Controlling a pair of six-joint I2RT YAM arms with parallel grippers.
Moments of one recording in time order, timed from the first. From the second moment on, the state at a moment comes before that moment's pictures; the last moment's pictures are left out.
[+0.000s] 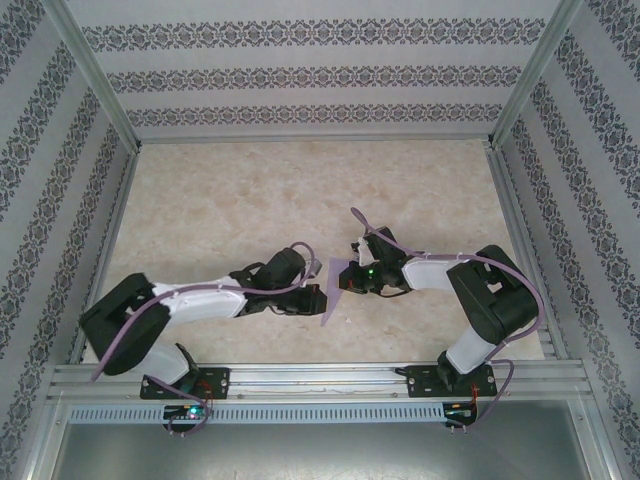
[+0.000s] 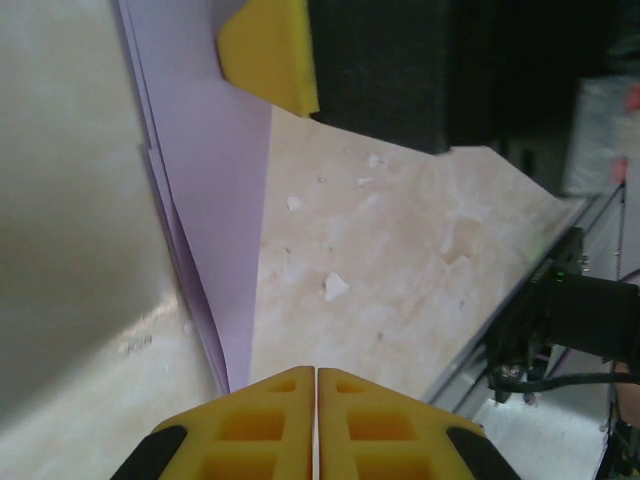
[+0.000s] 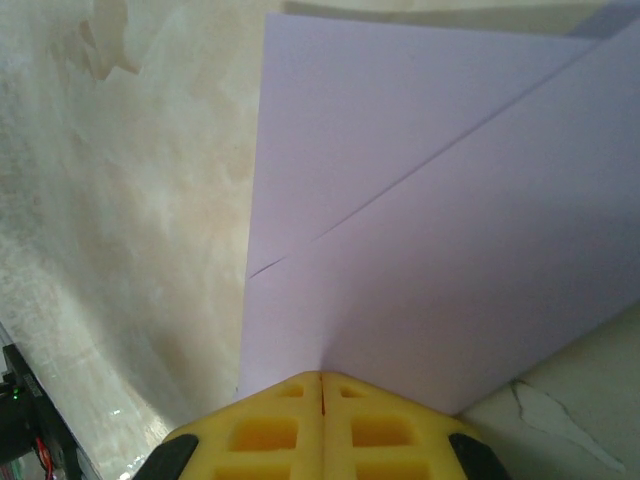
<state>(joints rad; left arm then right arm) -0.84 1.51 0.68 -0.03 0.43 -0.84 0.52 1.64 0.63 -0.01 -0.56 0.68</state>
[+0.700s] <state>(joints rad) -0.83 1.73 0.71 0.11 0.43 -0.79 0.52 1.62 0.64 -0.05 -0.56 0.68</state>
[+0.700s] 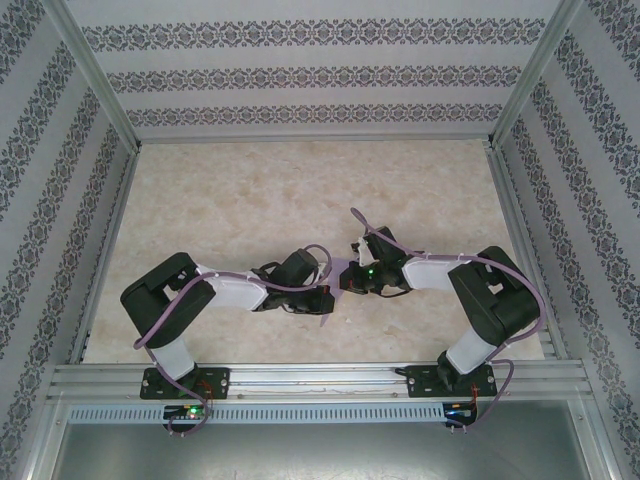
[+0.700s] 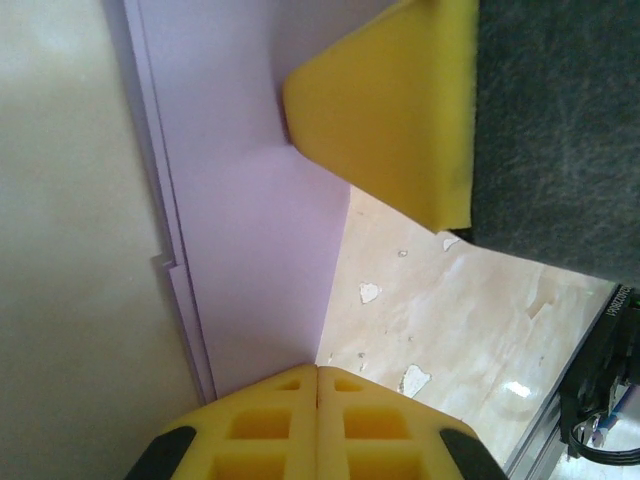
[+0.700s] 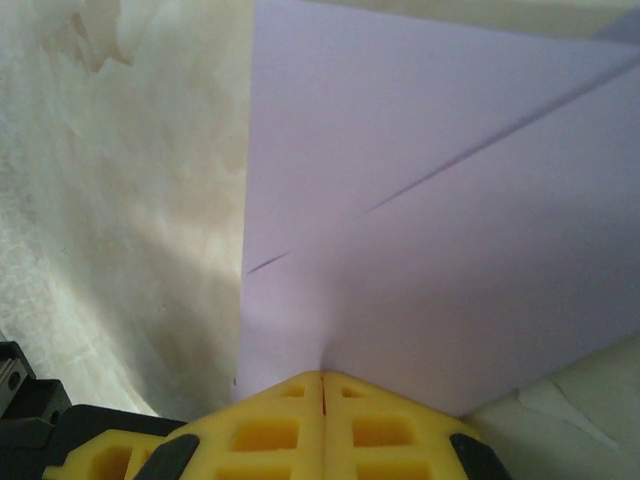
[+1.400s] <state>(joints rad) -0.83 1.72 0.66 0.21 0.43 -0.80 0.38 1.71 0.75 -0.10 -0.62 0.64</state>
